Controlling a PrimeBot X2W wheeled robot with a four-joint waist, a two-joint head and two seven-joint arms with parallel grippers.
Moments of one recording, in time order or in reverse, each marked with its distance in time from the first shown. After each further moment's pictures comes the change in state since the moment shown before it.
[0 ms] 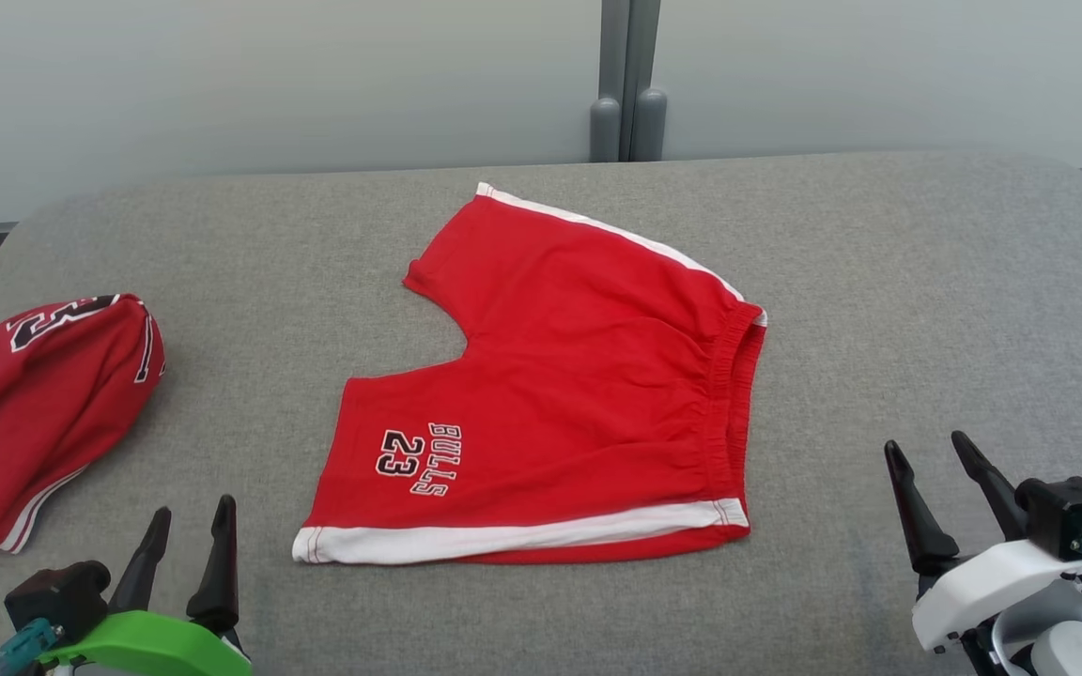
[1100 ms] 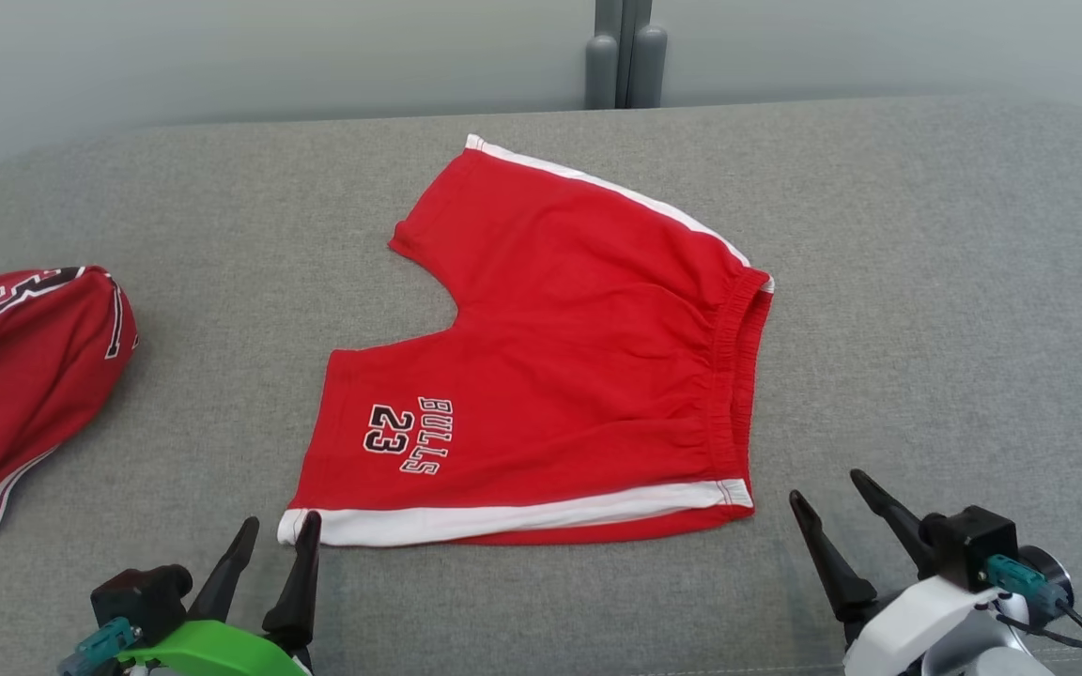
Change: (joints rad) left arm 0.044 -0.039 -0.085 -0.076 0.011 -0.020 0.055; right arm 0.013 0.044 0.099 -0.009 -0.080 0.079 0.025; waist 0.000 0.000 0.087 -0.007
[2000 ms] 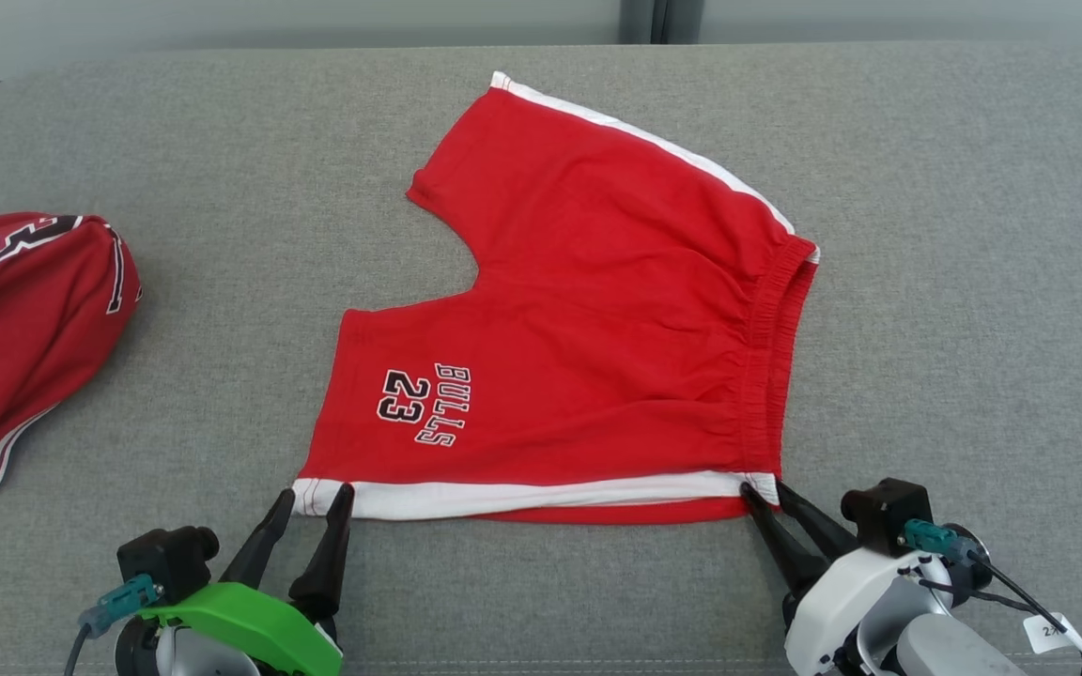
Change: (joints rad) left arm -0.058 -0.021 -0.027 -0.006 -0.049 -0.017 0.072; right arm -0.151 0.097 0.074 0.209 -0.002 0.084 0.031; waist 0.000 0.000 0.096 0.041
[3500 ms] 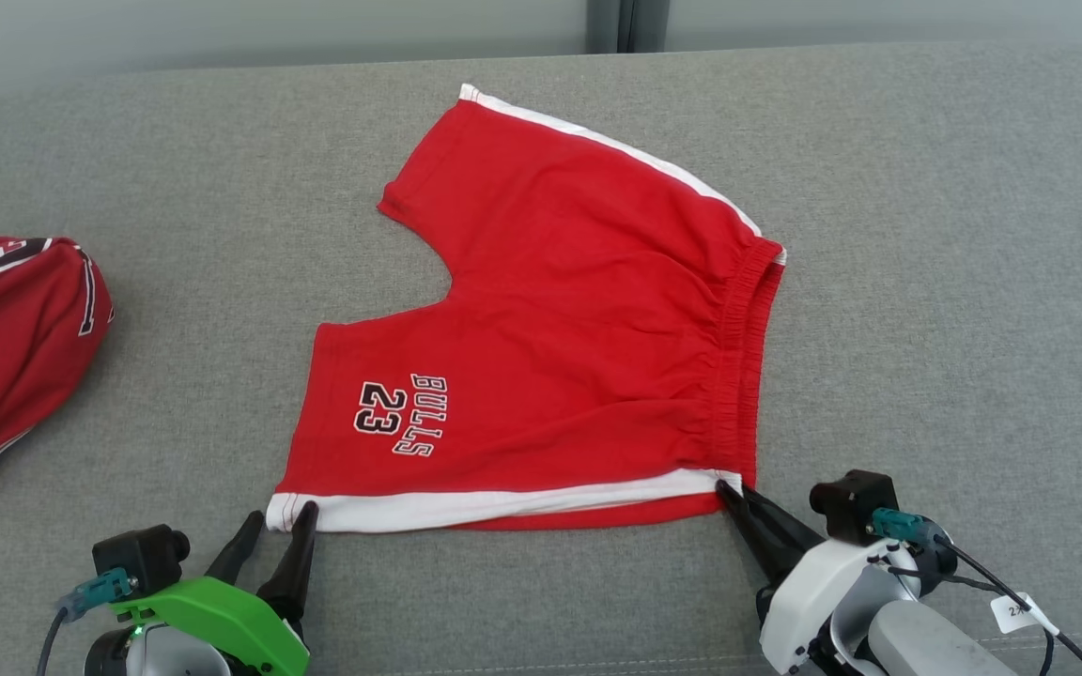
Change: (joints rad) left arm -0.045 0.025 0.022 0.130 -0.049 0.000 0.060; right arm -0.078 0.045 0.051 0.131 0.025 0.042 -0.028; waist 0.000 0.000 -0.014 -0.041
